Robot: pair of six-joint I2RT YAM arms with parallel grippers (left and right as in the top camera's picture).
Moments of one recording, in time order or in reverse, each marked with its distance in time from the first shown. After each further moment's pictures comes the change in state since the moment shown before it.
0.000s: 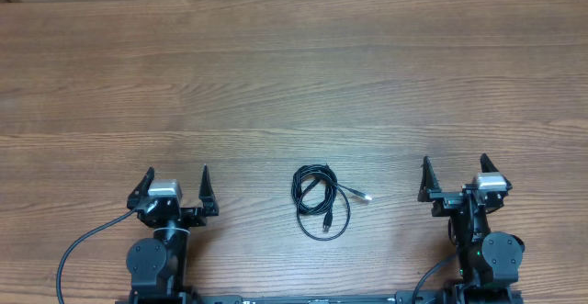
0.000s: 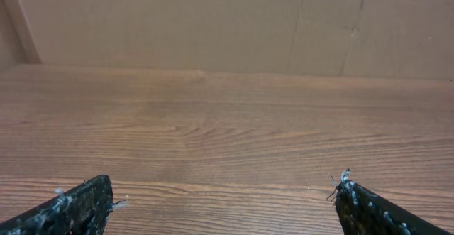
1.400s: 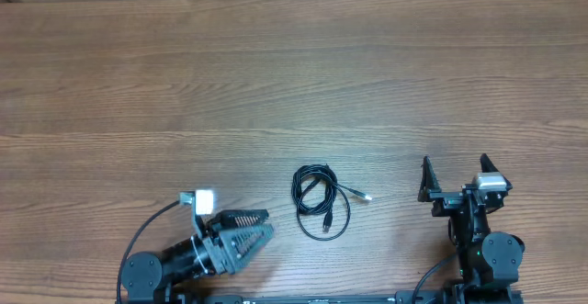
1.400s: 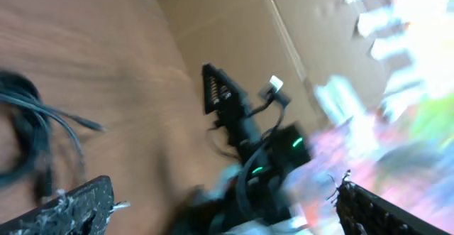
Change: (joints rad) left arm 0.000 0.000 -0.013 0.250 1.151 -1.240; right arm 0.000 0.000 0.000 0.000 0.000 0.000
